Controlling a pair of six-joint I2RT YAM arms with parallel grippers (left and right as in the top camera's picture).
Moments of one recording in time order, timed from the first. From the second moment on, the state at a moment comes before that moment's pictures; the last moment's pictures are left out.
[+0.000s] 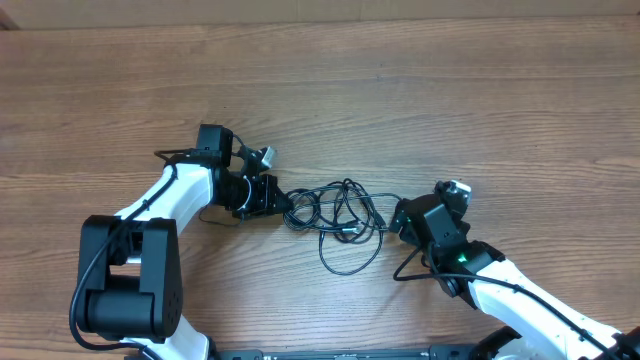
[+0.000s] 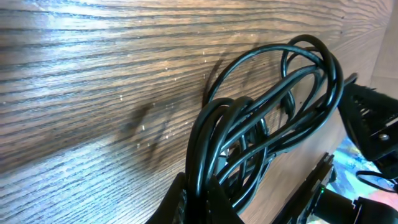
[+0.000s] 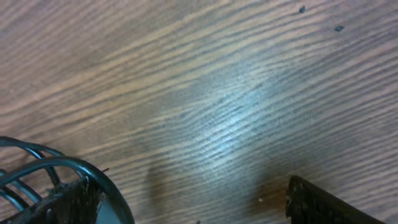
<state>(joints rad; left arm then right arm) -0.09 1.79 0.98 -0.64 0.74 -0.10 0.53 1.26 0.46 -0.19 0.33 0.86</state>
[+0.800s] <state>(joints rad) -0.08 1.79 0.98 -0.58 0.90 -0.04 0.52 1.26 0.46 0.32 -0.17 0.59</state>
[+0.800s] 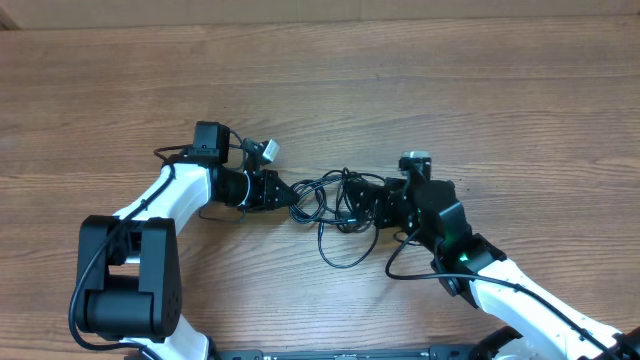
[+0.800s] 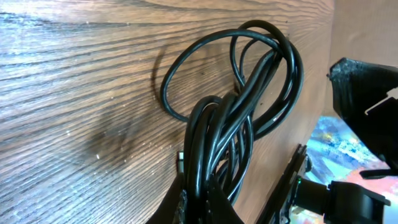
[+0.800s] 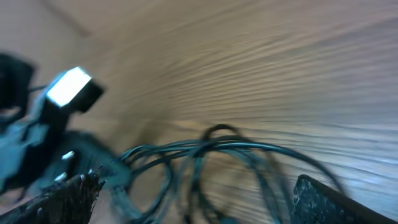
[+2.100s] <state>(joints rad) -0.15 1.79 0.98 -0.38 1.15 -0.05 0.52 1.26 0.46 0.27 -0.23 0.54</state>
